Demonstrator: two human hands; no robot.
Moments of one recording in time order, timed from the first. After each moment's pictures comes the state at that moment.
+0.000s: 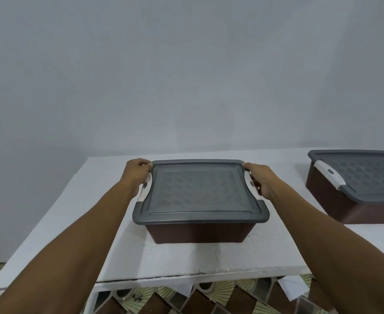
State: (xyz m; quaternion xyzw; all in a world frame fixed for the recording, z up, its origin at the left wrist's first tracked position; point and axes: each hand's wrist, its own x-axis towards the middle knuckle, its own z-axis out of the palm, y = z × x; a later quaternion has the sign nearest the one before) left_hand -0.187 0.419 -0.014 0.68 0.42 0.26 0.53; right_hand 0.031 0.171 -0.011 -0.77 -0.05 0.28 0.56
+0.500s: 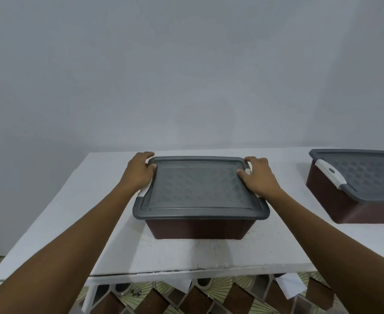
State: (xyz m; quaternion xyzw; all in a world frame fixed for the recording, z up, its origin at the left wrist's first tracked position) left_hand -0.193 0.416 -0.023 0.85 0.35 0.24 0.31; right_hand 0.020 0.162 -0.025 -0.89 -0.31 0.04 0.33
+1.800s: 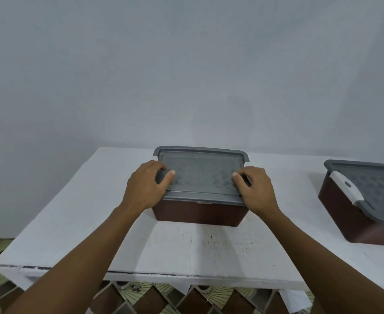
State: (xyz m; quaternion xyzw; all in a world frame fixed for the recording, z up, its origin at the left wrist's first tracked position) left_hand -0.210 0.378 -0.045 0.89 0.29 0.31 0.14; right_hand 0.005 0.173 -0.048 -0.80 -0.43 -0.06 0.42
